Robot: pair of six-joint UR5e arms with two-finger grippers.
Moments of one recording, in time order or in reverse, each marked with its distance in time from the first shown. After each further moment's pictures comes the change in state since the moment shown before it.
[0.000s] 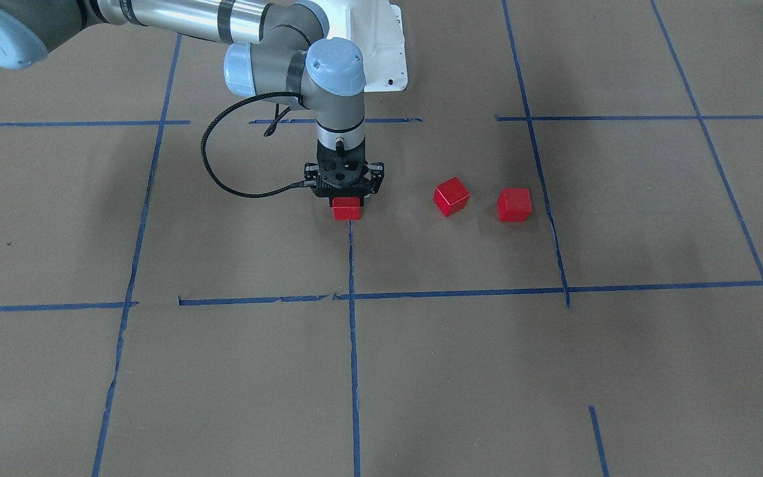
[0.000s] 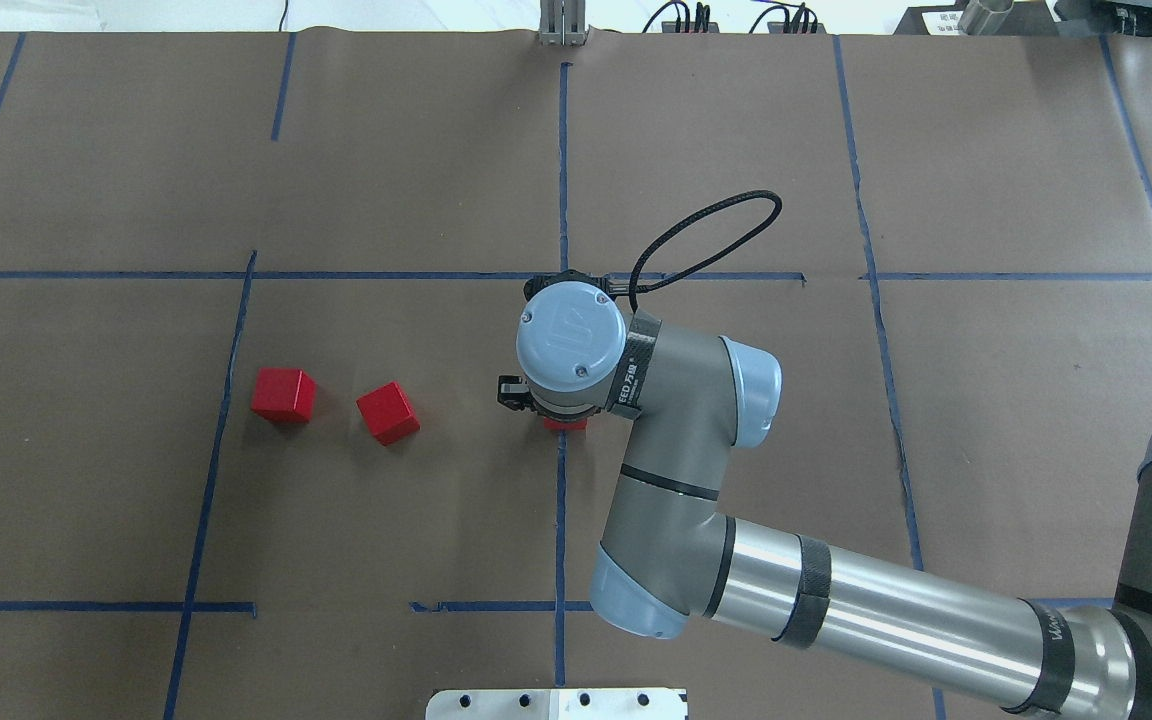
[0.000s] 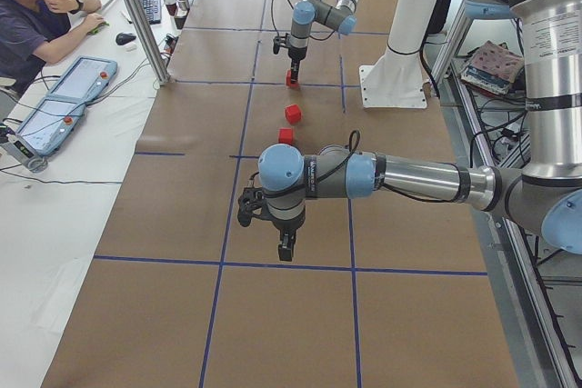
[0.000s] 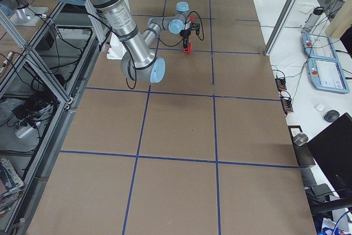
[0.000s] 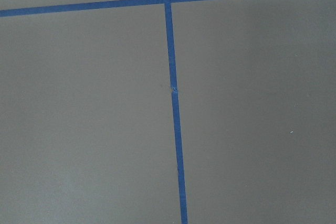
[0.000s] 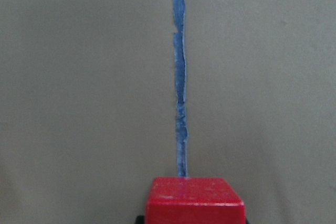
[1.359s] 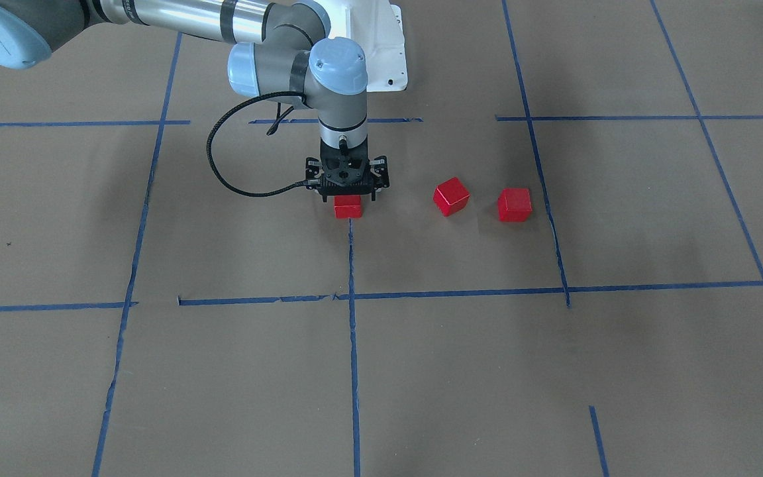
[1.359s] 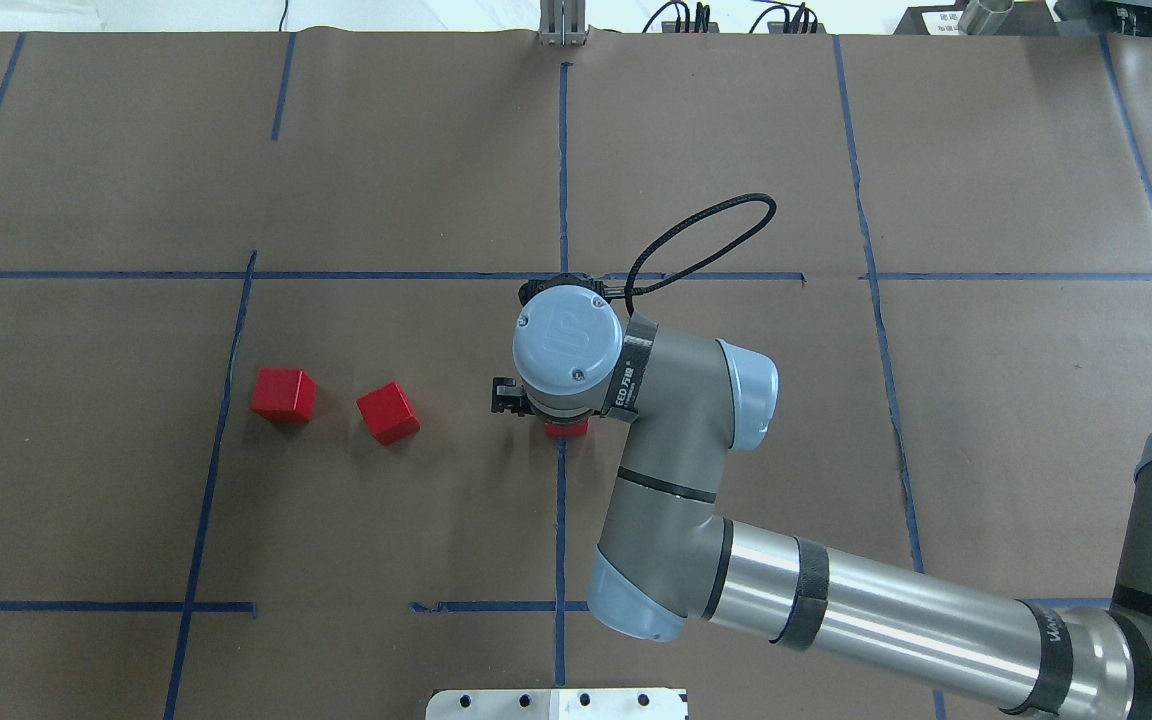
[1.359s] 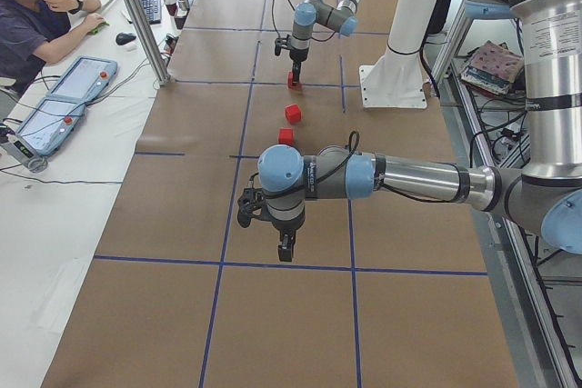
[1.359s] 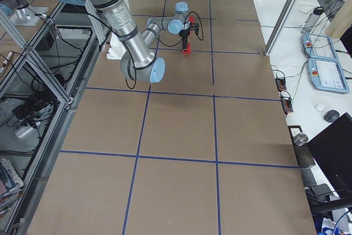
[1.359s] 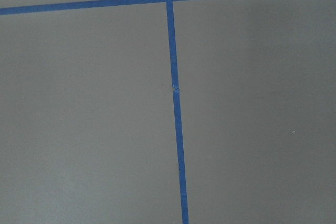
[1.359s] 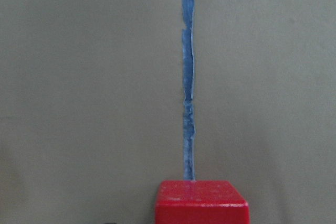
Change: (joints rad) left arm 0.000 -0.002 0.002 -0.002 0.000 0.000; right arm 0.013 0.009 0.009 -0.007 0.013 -0.020
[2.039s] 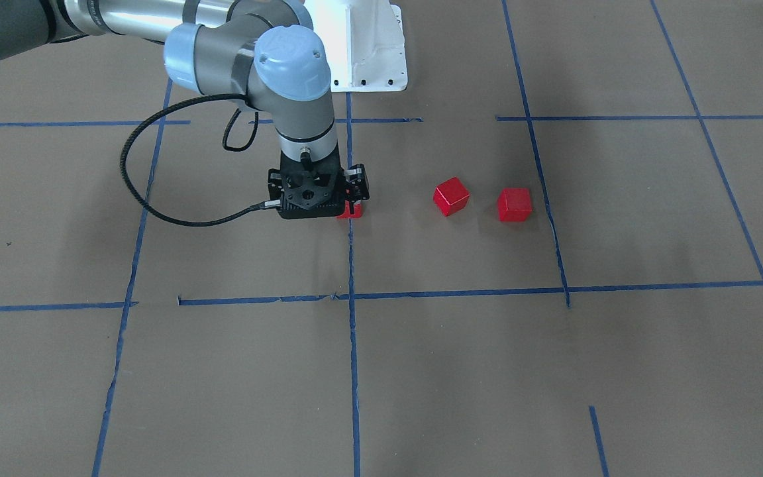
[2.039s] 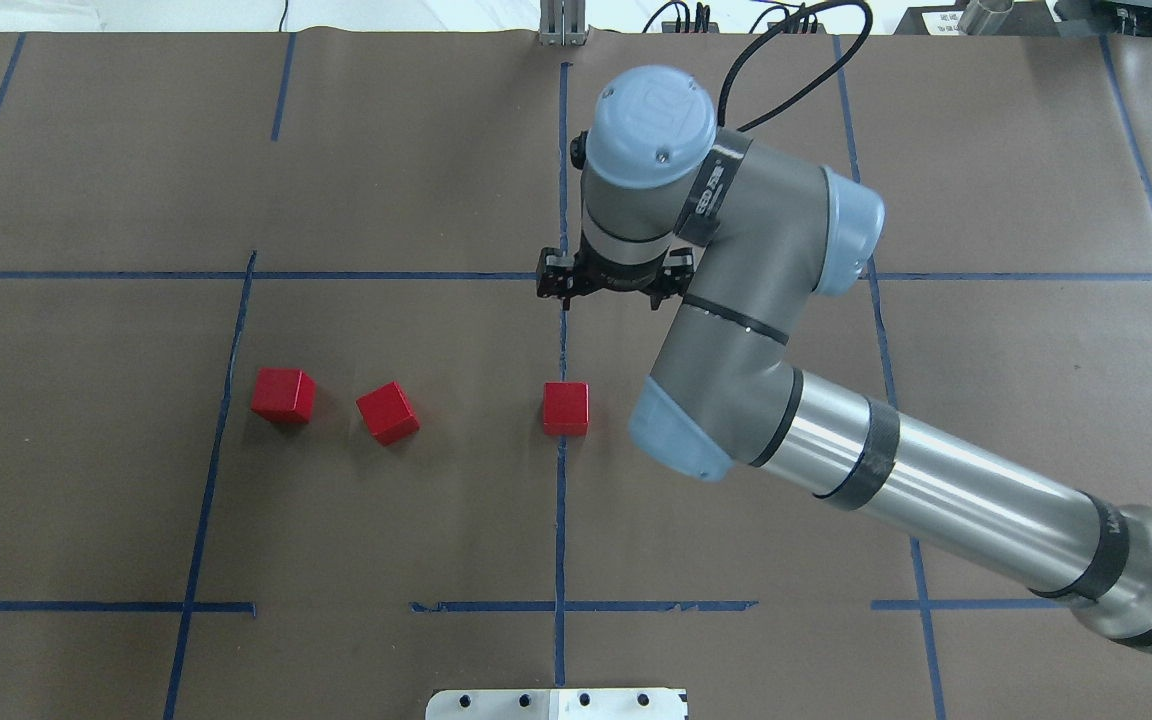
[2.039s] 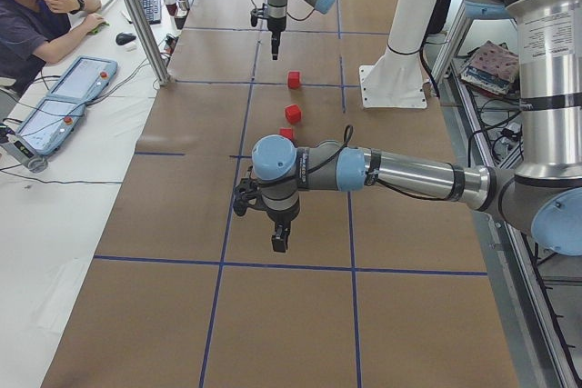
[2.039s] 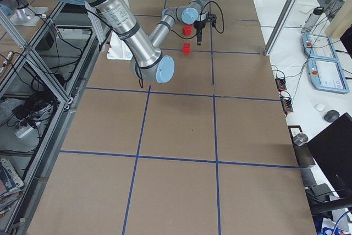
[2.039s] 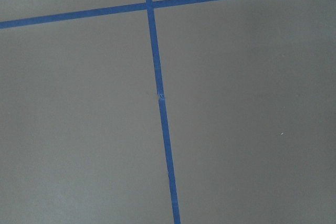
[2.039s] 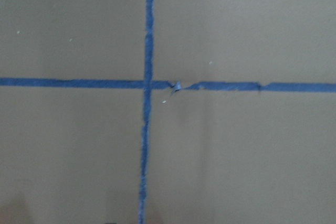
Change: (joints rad) left arm 0.049 -0.045 -0.011 -0.002 0.005 -0.004; right arm 0.237 0.007 0.088 -0.181 0.228 -0.244
